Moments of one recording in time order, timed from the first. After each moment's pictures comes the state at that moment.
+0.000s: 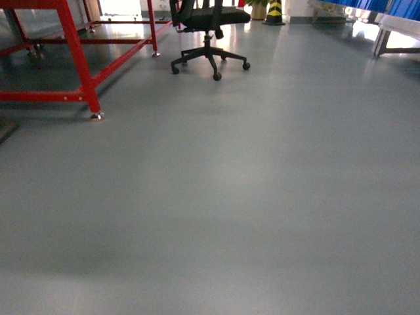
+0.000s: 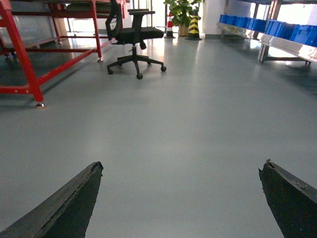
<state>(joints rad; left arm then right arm) 0.00 0.01 0.01 -0.01 0.00 -0.01 0.00 0.00 0.01 -0.01 0.00 0.00</state>
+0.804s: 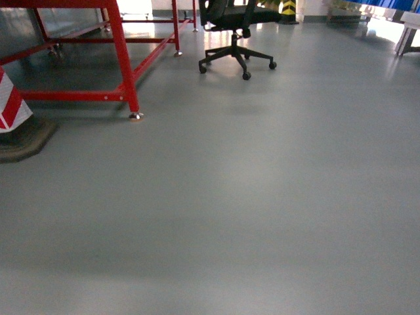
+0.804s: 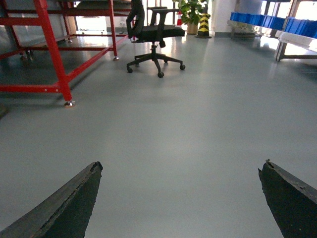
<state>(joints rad) 0.00 0.01 0.01 -0.01 0.00 -0.01 0.00 0.00 0.01 0.00 0.00 0.00</state>
